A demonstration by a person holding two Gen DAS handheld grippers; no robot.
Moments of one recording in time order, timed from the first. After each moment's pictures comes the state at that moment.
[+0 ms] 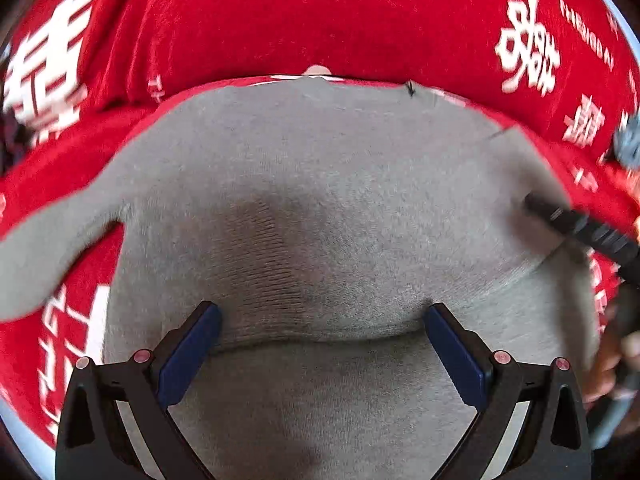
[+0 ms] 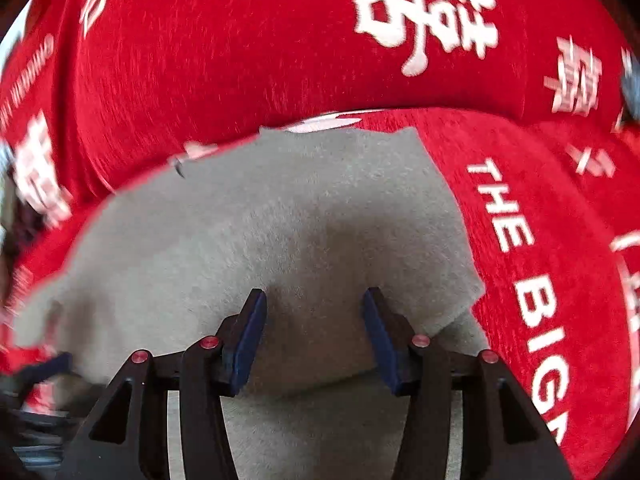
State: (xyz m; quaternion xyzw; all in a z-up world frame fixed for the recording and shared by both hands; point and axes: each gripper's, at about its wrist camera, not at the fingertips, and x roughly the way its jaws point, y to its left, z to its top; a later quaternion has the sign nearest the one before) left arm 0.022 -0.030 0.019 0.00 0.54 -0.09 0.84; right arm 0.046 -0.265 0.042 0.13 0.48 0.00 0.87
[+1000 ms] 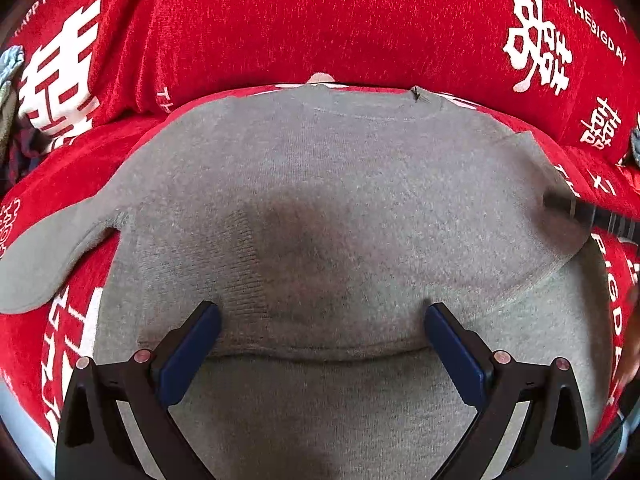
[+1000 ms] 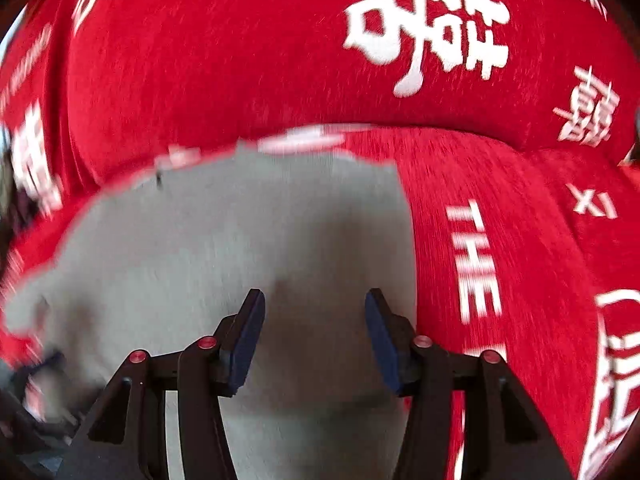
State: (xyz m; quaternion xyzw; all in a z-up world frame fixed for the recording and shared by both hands) left arm 0.022 -0.051 0.015 0.01 0.52 -0.05 0.85; right arm 0.072 -0.283 0.041 0.04 0.50 0.00 0.86
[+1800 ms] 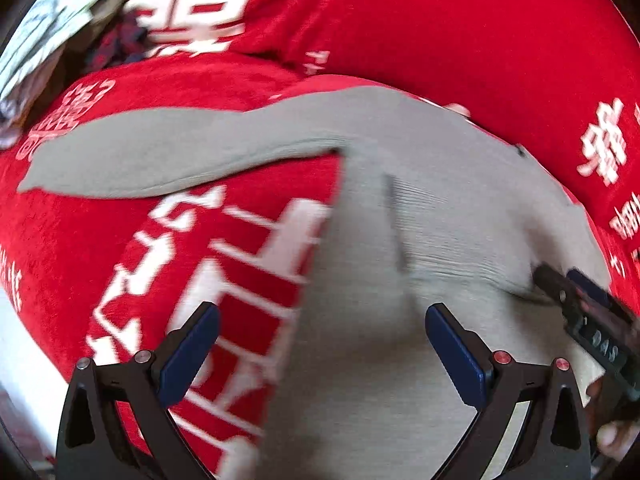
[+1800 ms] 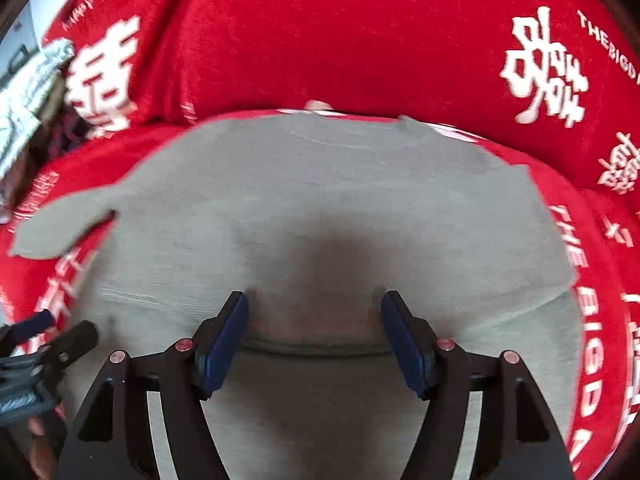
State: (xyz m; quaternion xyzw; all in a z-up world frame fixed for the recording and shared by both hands) left arm -0.033 0.108 0.014 -0.13 0.51 0.06 0.85; right arm 0.005 -0.123 0.039 -0.02 0.48 0.07 0.88
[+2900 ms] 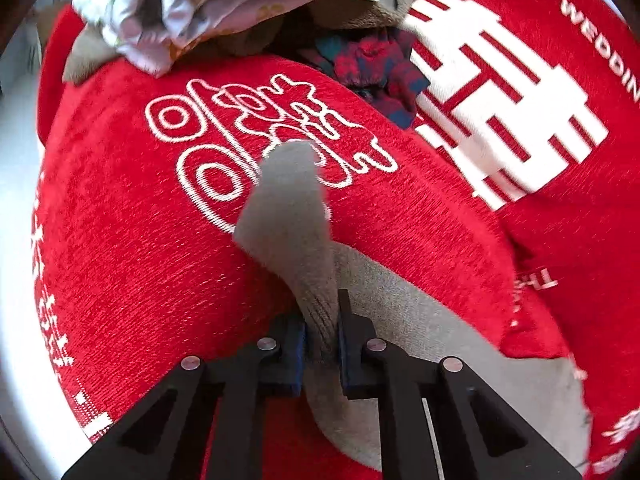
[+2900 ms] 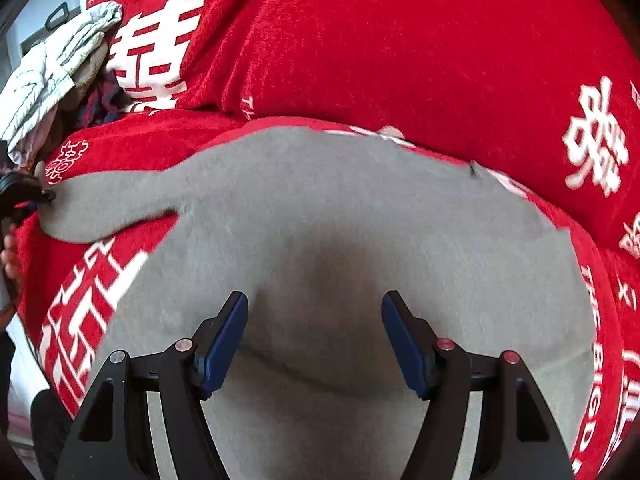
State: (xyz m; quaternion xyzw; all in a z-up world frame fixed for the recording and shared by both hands) left arm 0.002 0.406 0.004 -0.33 0.39 0.27 0.82; right arm 0.022 -0.049 0.052 -0.08 0.46 0.12 0.87
